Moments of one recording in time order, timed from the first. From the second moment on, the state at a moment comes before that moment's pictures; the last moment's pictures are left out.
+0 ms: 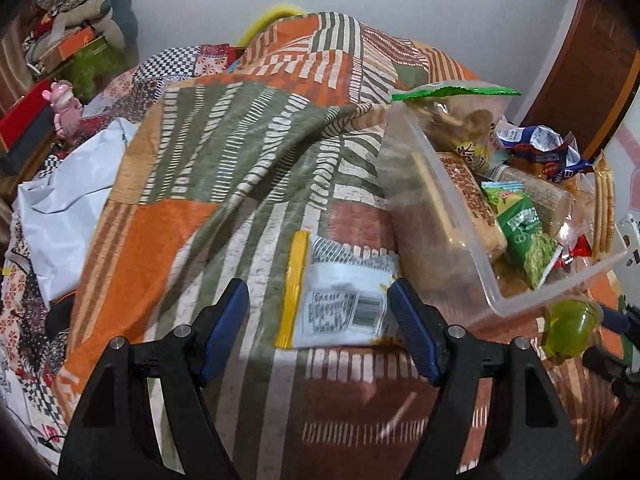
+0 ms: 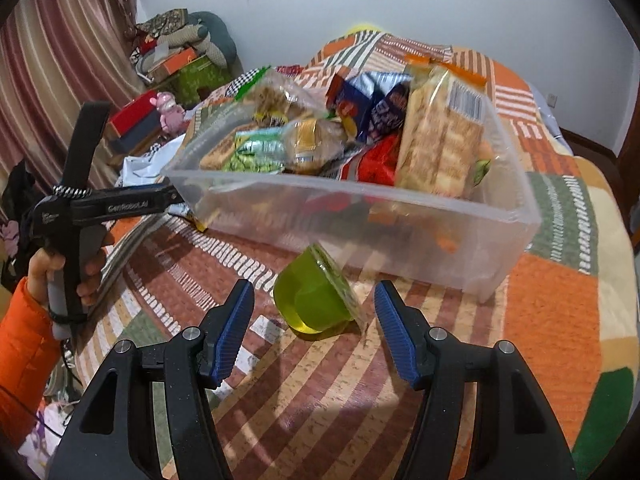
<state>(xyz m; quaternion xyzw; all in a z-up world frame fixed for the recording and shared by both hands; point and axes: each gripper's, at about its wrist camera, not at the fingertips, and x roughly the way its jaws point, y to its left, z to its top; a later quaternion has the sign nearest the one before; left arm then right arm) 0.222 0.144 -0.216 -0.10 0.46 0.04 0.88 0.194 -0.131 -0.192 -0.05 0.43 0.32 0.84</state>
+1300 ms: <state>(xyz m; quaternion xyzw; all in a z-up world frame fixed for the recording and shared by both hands) 0.153 0.150 -0.170 -0.11 0.41 0.05 0.90 0.178 -0.141 -0.169 -0.04 0.39 0.32 0.86</state>
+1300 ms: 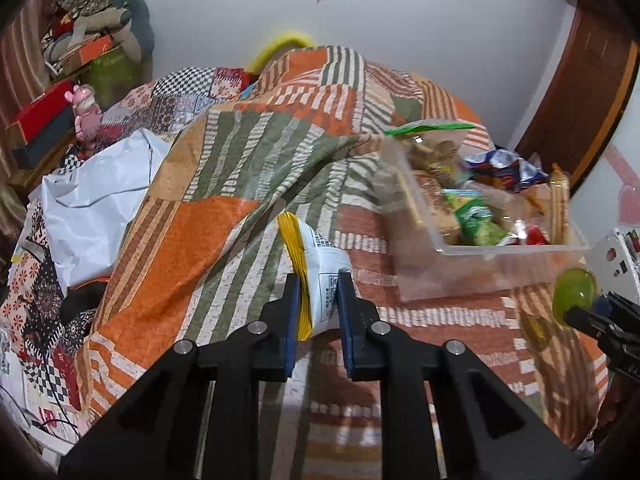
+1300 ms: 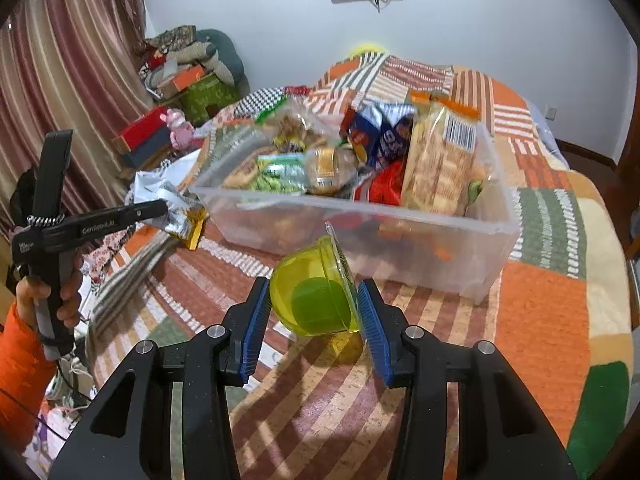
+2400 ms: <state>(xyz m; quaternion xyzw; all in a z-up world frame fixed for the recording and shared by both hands) 0.199 0.077 -0.112 -0.11 0.34 -0.06 0.93 0.236 -0.122 -0.143 -0.02 0.35 0.30 0.89</state>
